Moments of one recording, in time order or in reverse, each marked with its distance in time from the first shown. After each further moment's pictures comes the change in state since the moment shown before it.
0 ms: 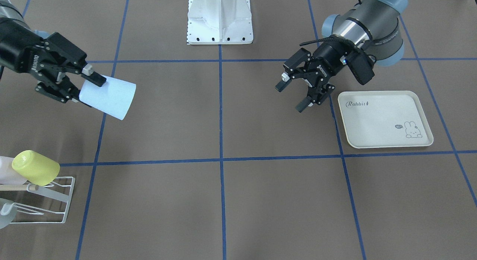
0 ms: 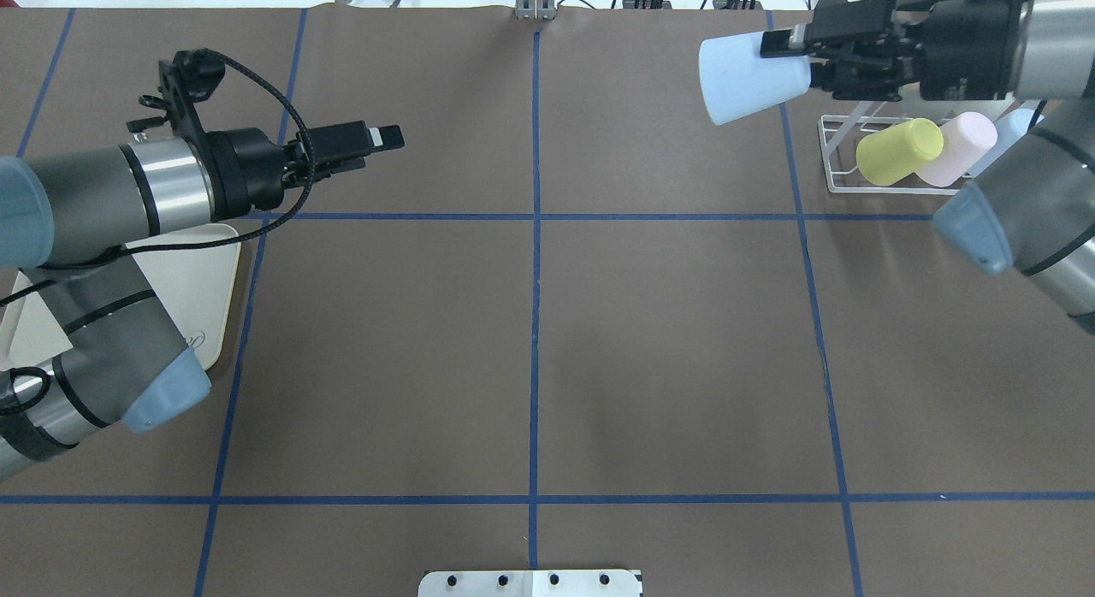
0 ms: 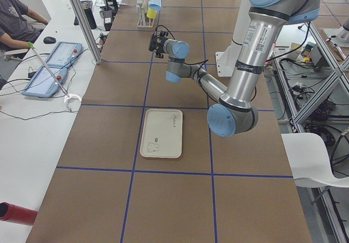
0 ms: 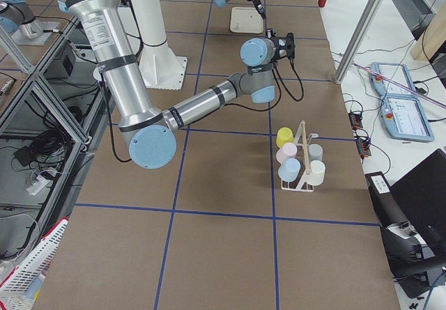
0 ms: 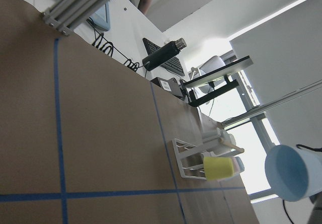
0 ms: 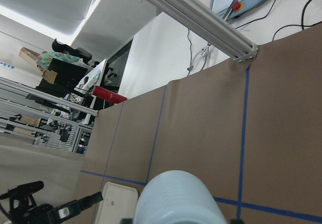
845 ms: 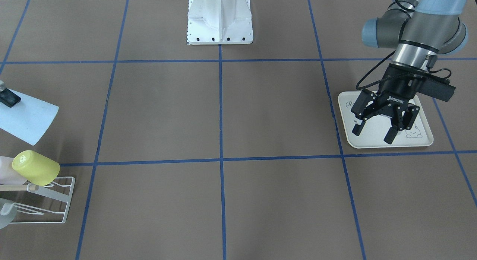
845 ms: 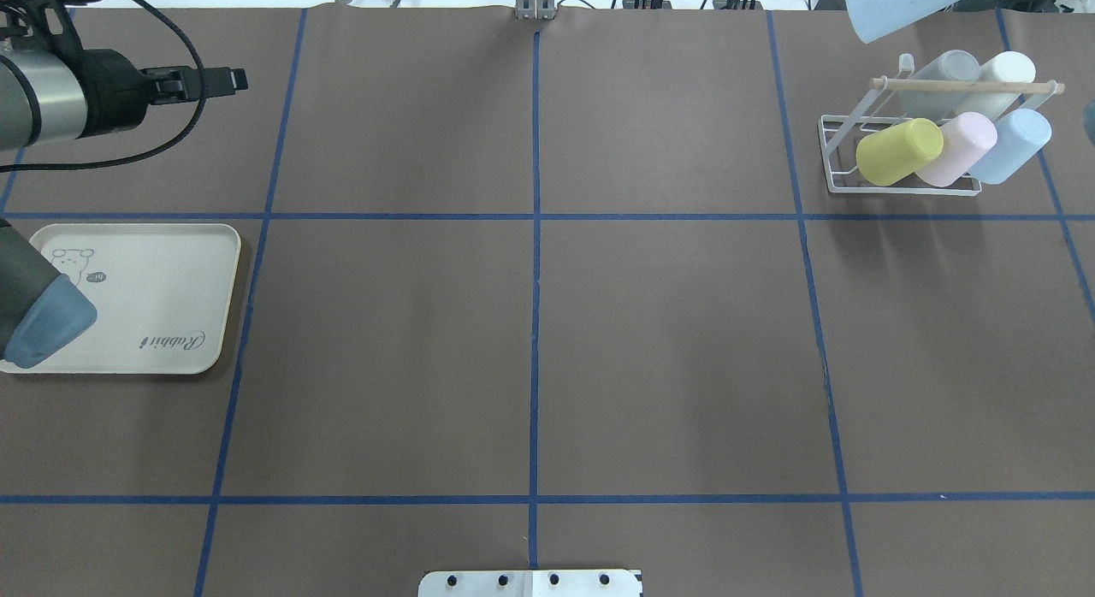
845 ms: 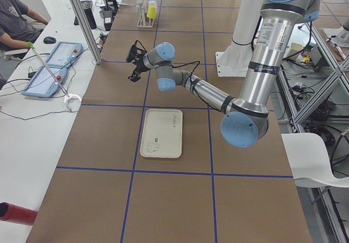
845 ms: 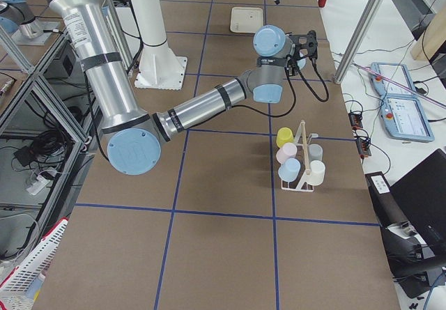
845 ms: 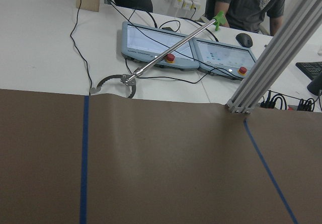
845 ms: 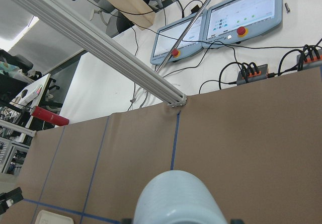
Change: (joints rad) left arm -0.186 0.124 -0.021 0.297 -0.003 0.381; right arm 0.182 -0.015 0.028 -0.256 0.079 -0.222
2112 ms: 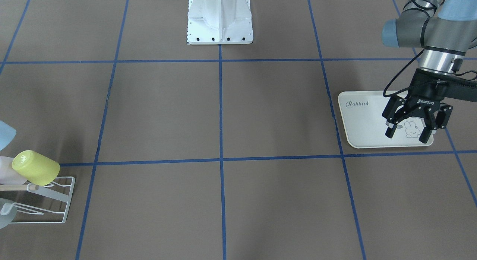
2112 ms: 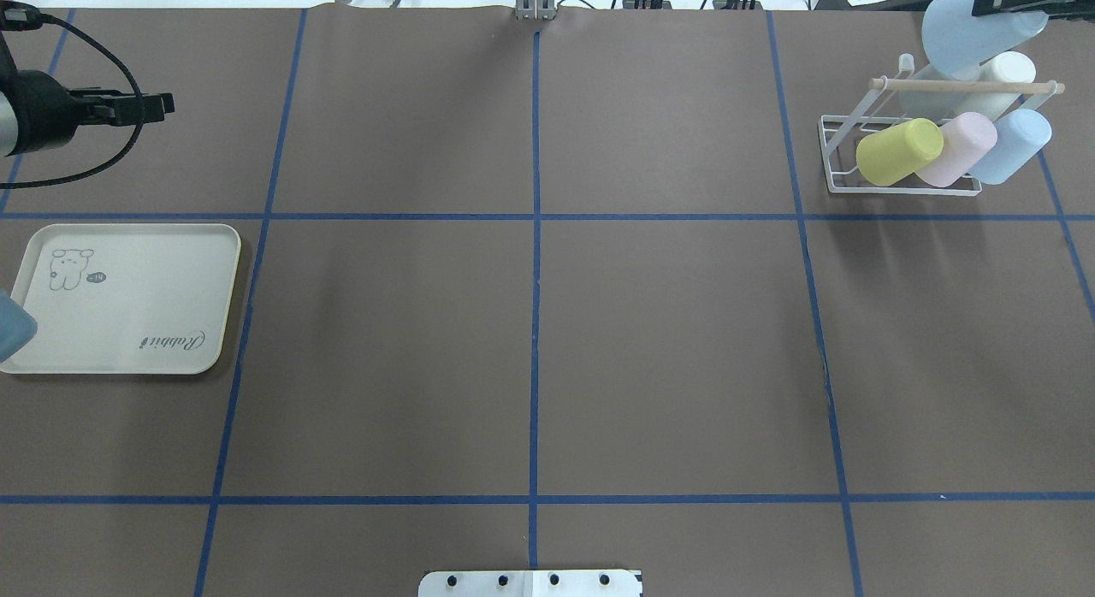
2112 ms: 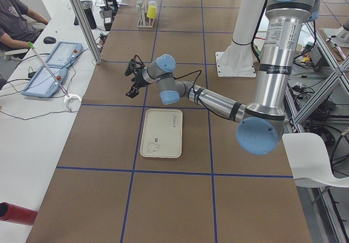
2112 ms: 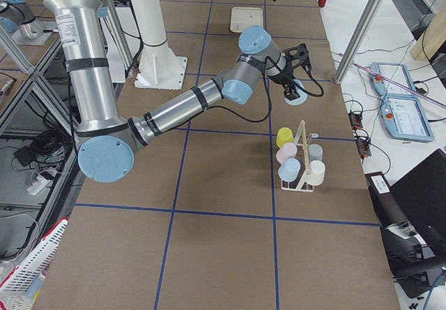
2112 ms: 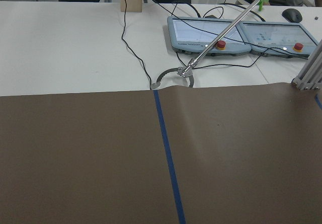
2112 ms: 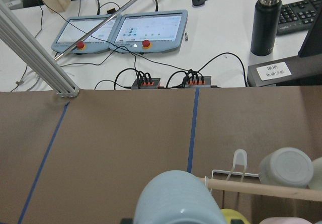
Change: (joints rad) left arm -0.050 0.108 0.017 0.004 0.002 0.160; right arm -0.008 -0.145 0.223 -0.565 -0.186 -0.547
